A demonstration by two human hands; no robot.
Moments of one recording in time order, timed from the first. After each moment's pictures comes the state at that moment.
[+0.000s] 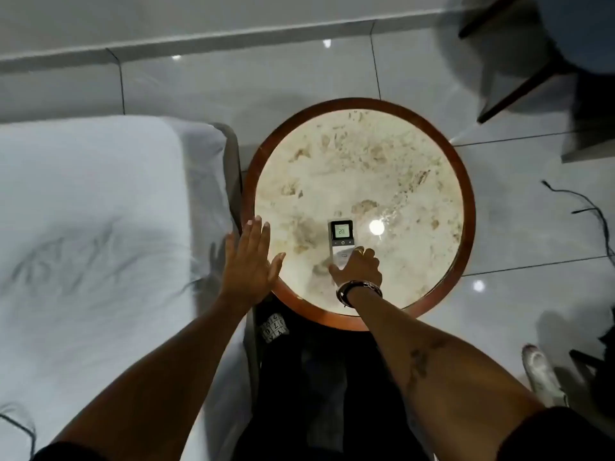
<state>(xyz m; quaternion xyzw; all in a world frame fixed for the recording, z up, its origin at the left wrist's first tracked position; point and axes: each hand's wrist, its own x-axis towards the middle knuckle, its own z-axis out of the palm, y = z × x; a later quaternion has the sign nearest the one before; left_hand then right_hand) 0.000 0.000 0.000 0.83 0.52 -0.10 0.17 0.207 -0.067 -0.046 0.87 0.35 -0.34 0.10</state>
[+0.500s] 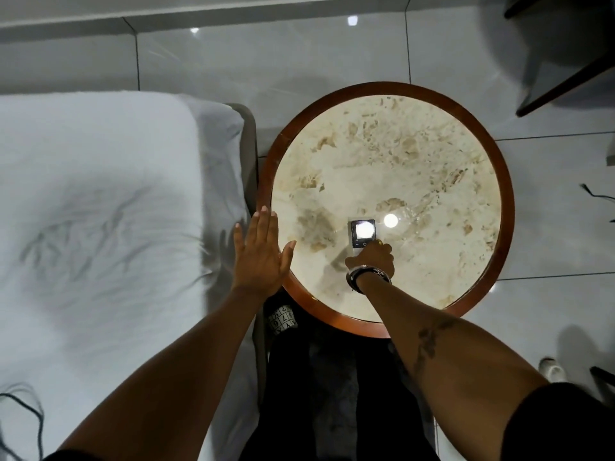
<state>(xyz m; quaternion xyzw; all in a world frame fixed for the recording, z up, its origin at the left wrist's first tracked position) -0.005 0.013 -0.028 0.81 0.57 -0.08 0.14 0.205 -0.030 -0.088 0.89 0.25 -0.37 0.09</state>
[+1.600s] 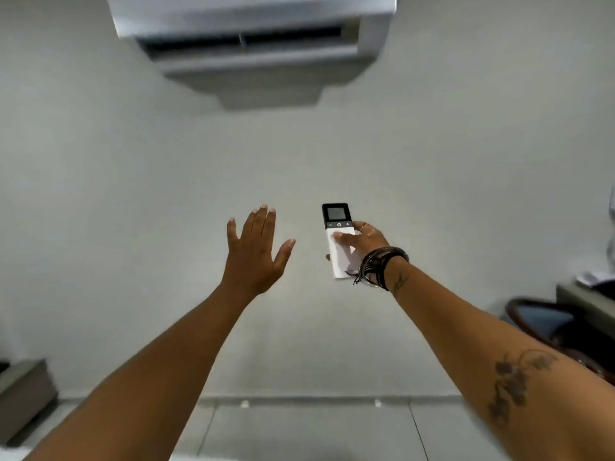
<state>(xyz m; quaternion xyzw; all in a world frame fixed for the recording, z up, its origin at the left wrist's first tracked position) 0.015 0.223 0.610 0.78 0.50 0.33 -0.21 0.245 0.193 0.631 0.47 0.44 -0.50 -0.58</state>
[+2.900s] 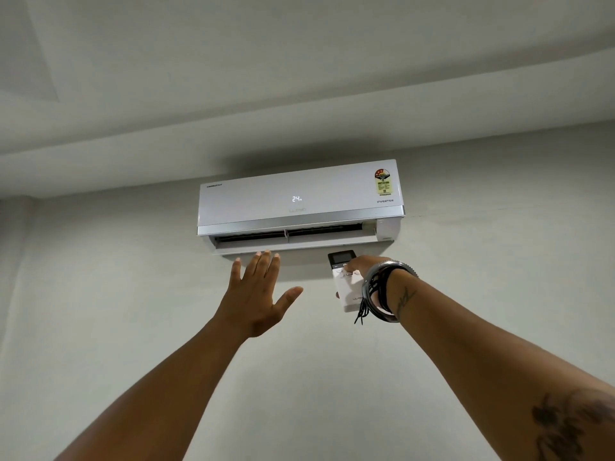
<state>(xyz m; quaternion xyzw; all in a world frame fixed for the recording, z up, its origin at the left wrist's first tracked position) -0.034 0.207 0.862 0.72 0.49 0.33 -0.36 0.203 0.164 0.914 0.53 0.52 -0.35 -0.57</state>
